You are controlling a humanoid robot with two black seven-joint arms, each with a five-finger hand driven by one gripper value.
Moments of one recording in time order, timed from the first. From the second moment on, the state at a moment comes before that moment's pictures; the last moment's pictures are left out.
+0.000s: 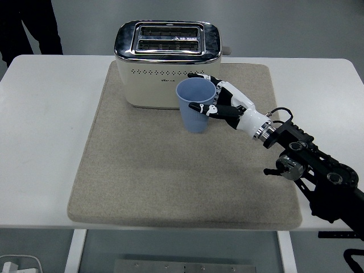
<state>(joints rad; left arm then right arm) -0.03 0.00 -0.06 -0.15 -0.03 -0.10 0.11 0.69 -0.06 0.78 0.88 -0.82 0.29 0.35</state>
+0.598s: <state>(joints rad) -0.03 0.00 -0.06 -0.15 -0.03 -0.10 0.11 0.73 0.00 0.77 0.80 -0.84 0.26 0.35</state>
